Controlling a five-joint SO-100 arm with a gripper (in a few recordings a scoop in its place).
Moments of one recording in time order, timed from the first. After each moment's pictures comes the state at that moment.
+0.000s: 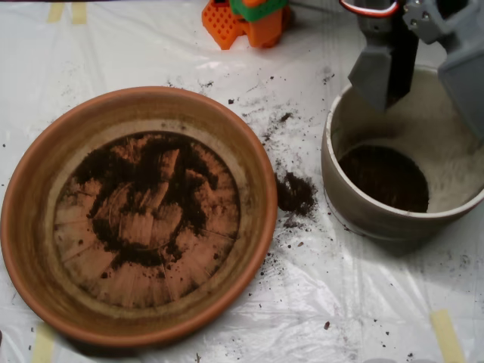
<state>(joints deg) -27.0 98.7 74.1 78.9 -13.2</state>
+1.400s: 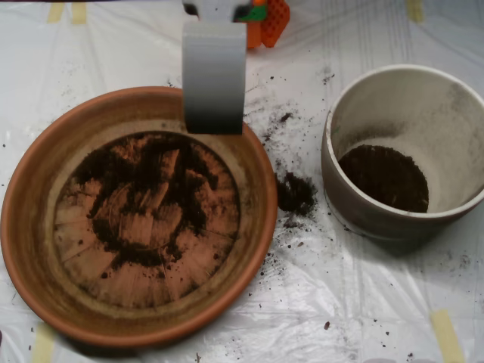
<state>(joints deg) 8.8 123.2 95.4 71.8 -5.8</state>
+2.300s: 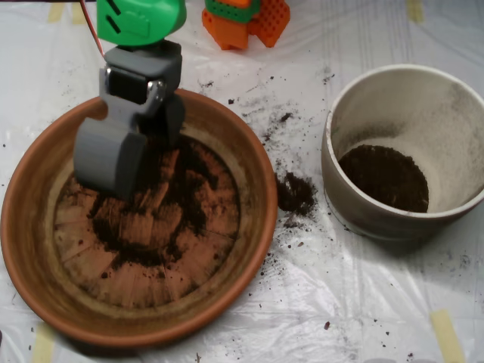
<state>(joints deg) 28.5 112.3 119.9 52.5 -5.5</state>
